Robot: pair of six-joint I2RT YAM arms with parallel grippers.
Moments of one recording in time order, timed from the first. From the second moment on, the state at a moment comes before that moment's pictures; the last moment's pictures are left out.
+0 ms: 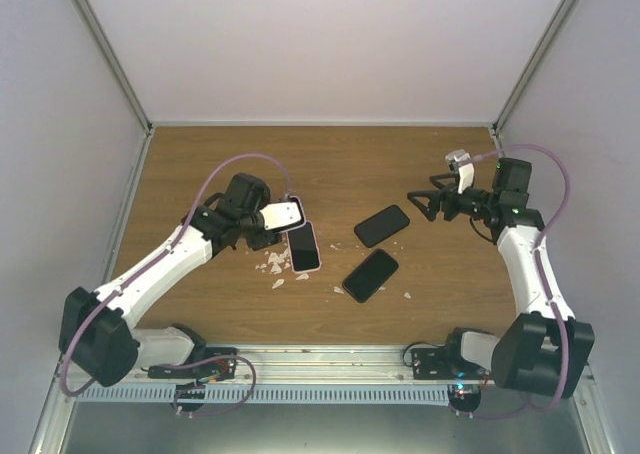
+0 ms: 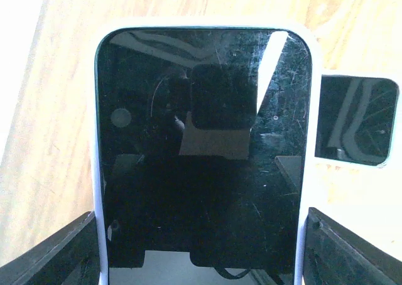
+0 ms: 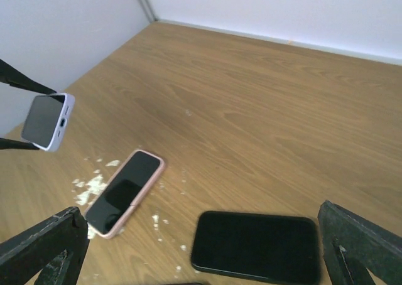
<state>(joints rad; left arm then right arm) -0.51 1.28 1.00 -0.61 0.00 0.76 -0.18 1.19 0.94 -0.43 -0.94 -0.29</state>
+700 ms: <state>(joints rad) -0.80 1.19 0.99 -0.61 -0.03 1.00 0.29 1.52 1.13 -0.61 -1.07 -0.19</state>
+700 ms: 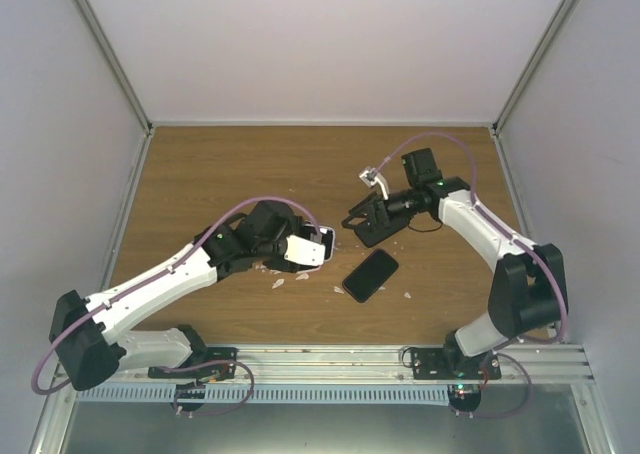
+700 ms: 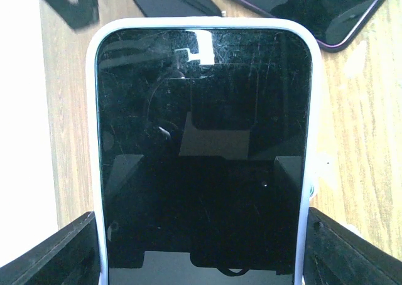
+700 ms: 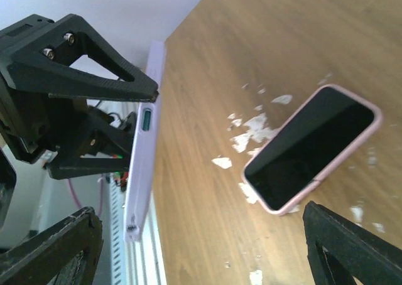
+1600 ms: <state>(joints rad) -0.92 1.19 0.93 -0.60 -0.10 1.11 0.55 1.68 1.24 -0.85 -1.07 -0.31</state>
